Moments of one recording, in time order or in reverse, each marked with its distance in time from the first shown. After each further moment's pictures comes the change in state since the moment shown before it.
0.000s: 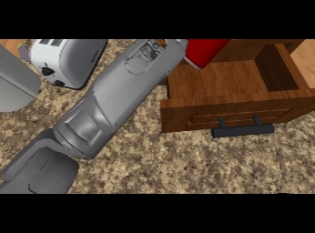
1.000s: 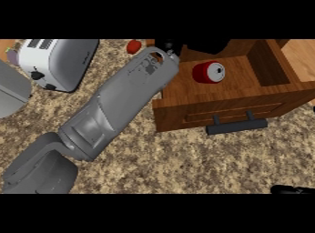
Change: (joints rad) left arm 0.055 0.000 -0.204 0.074 0.099 0.123 -0.098; right arm -0.060 -0.015 0.010 0.032 0.011 0.002 -0.012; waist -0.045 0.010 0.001
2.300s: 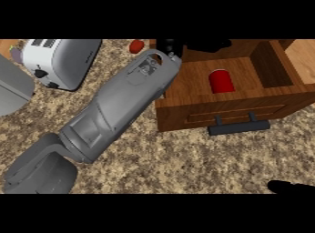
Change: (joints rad) left arm 0.017 0.000 -0.016 -0.039 0.187 0.111 -0.087; right arm -0.066 -0.131 0.071 -0.100 0.304 0.009 -0.071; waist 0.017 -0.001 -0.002
